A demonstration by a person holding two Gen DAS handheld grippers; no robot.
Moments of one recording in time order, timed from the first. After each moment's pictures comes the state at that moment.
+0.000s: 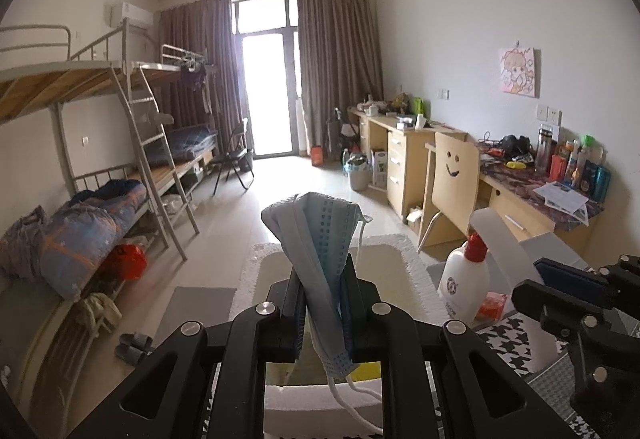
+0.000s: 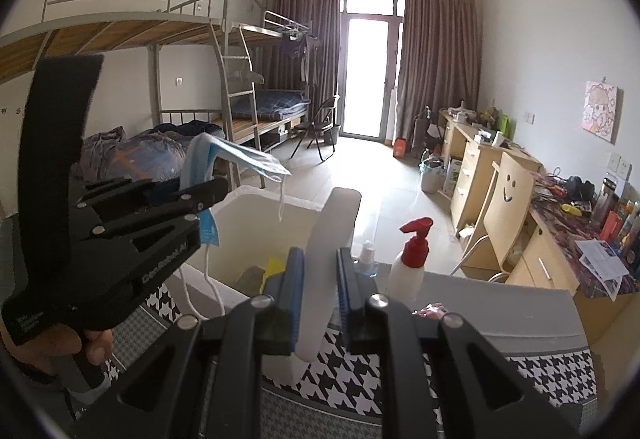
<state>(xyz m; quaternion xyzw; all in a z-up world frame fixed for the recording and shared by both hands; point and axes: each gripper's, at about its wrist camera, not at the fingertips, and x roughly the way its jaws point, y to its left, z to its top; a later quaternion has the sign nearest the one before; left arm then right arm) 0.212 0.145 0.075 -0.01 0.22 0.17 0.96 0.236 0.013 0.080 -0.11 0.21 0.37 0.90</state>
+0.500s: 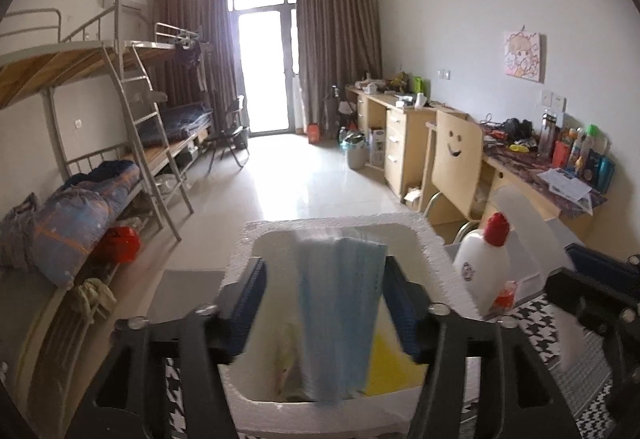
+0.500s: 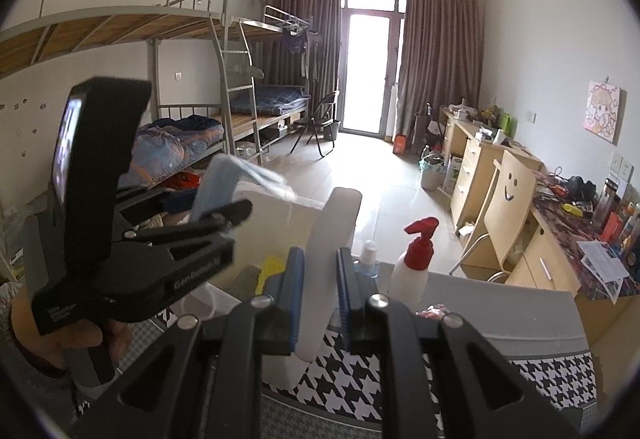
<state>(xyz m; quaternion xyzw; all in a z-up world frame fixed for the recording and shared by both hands) 0.228 0.168 0.056 -0.02 0.26 0.17 0.95 0.243 0.022 0.075 -0.12 0.22 0.37 0.90</state>
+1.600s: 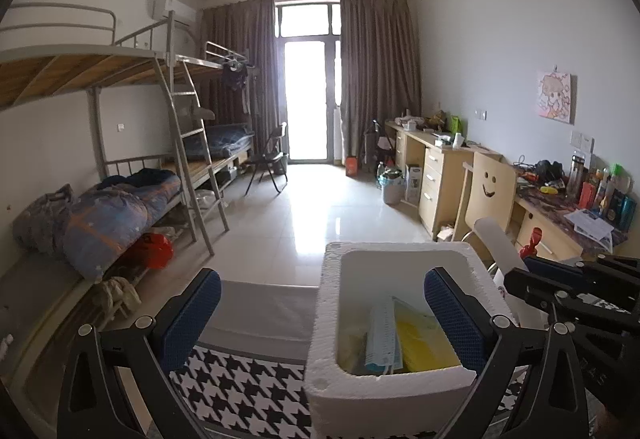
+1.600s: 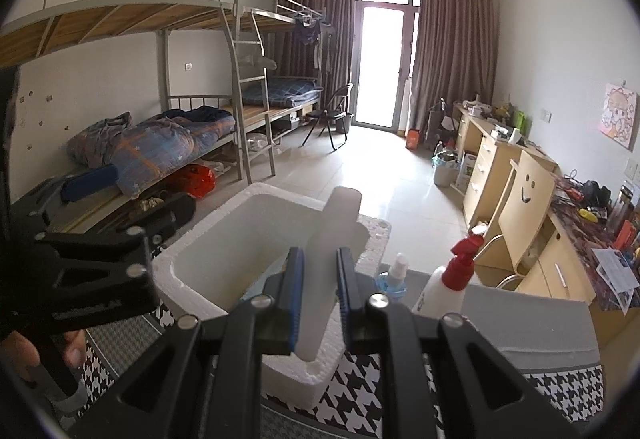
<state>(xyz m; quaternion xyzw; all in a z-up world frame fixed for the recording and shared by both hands) 0.175 0.196 0.076 -0.04 0.19 0.23 0.95 0.262 0.047 0.071 -0.13 0.23 0.39 0.88</state>
